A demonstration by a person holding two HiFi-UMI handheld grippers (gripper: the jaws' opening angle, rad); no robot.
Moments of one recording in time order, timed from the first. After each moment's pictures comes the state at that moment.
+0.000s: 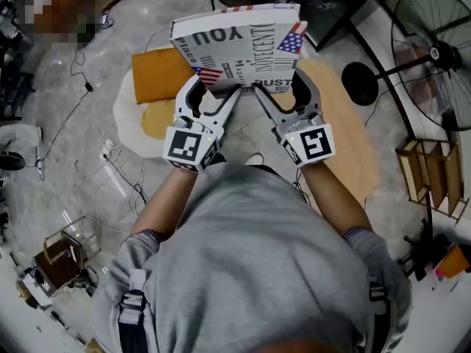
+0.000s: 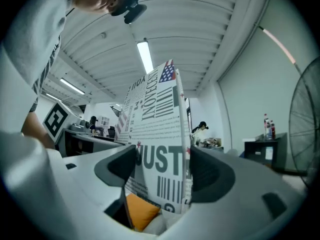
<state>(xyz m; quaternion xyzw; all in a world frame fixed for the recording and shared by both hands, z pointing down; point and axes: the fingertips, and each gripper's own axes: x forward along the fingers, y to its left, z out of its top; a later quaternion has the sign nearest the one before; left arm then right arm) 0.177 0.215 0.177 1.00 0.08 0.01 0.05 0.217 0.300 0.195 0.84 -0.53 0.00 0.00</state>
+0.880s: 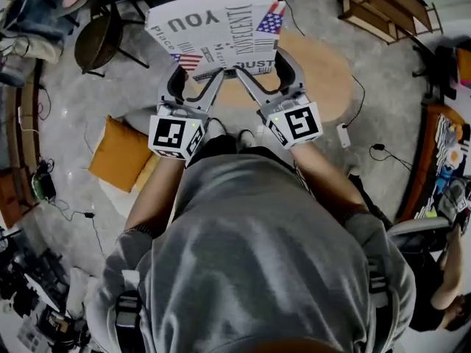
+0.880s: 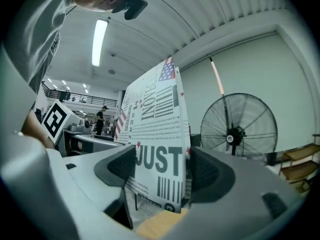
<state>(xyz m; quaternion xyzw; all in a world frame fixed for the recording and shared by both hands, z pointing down) 0.059 0.055 0.217 0.99 -0.11 0.04 0.08 0.127 0.121 0.233 0.73 -0.68 0.06 0.02</state>
